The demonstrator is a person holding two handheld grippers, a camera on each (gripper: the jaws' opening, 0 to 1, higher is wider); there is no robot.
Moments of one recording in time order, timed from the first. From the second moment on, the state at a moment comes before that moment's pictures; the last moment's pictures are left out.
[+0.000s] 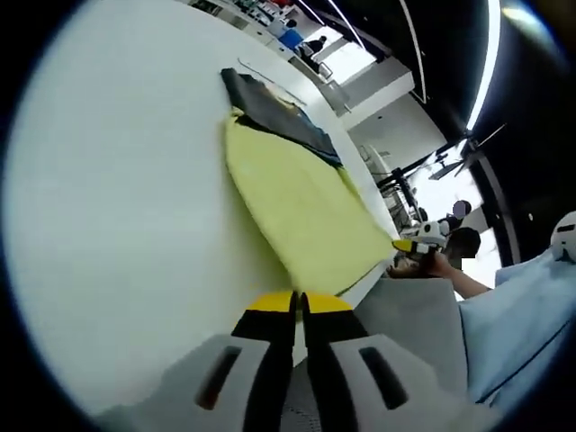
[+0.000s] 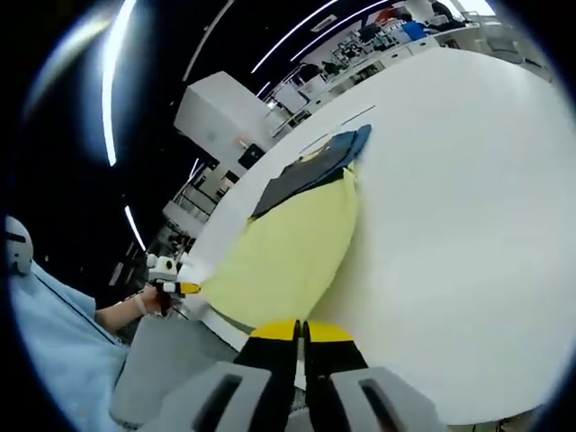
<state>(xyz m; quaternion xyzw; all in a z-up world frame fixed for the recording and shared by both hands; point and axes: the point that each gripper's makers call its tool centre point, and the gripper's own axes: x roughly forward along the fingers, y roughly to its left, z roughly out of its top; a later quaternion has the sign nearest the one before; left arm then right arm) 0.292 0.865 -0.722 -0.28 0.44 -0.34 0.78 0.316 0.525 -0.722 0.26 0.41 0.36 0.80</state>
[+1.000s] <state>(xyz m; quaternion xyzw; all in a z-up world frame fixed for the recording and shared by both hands) 0.253 0.851 -0.682 -0.34 0.41 -0.37 0.76 0.287 0.517 -0.694 0.33 0.42 0.36 0.77</state>
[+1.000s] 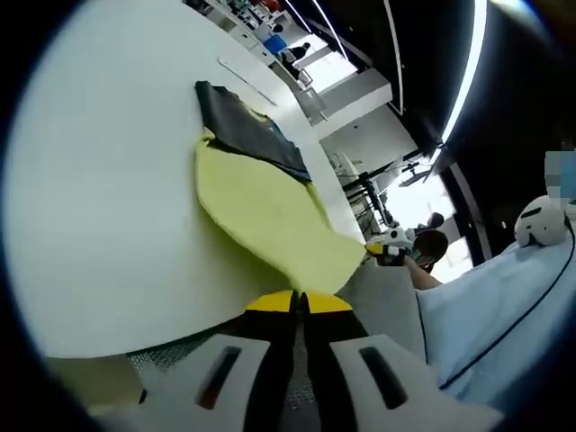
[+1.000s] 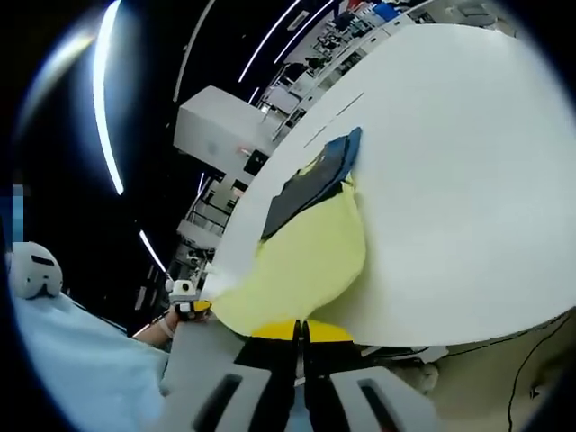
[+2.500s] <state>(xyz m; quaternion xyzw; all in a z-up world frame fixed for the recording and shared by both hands) 0.570 0.895 -0.669 -0.42 0.24 -0.24 0.84 0.606 0.549 -0.668 0.29 0.29 0.33 0.85</state>
